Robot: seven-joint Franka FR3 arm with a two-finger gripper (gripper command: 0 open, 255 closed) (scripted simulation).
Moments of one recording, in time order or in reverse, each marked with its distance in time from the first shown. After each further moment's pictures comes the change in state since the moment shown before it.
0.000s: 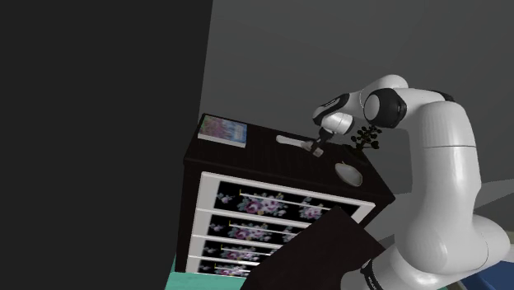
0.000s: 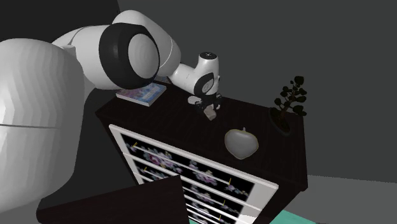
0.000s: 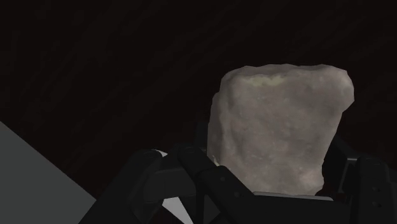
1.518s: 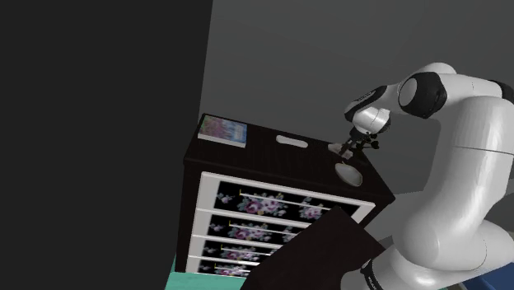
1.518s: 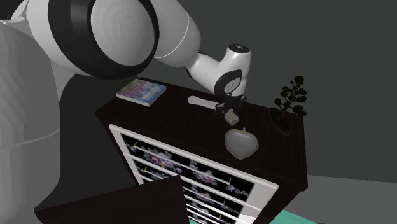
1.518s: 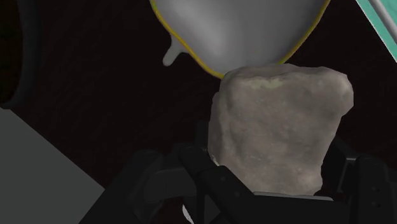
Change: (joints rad) arm -0.123 -0.241 -0.058 -0.223 -0.005 -0.029 -0.209
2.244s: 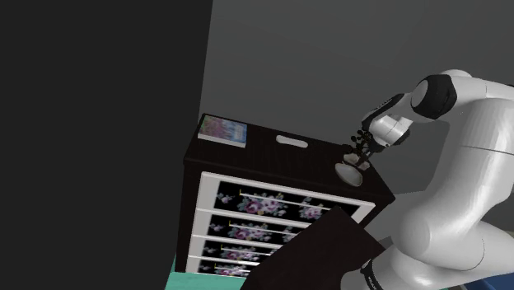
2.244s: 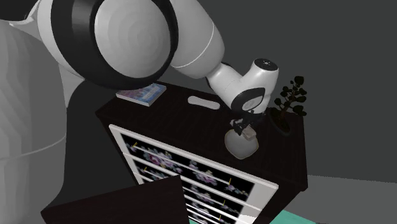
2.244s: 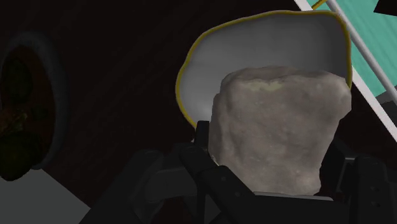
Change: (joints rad) arm -0.146 -0.013 0.002 -0.067 0.052 0.038 -0.202
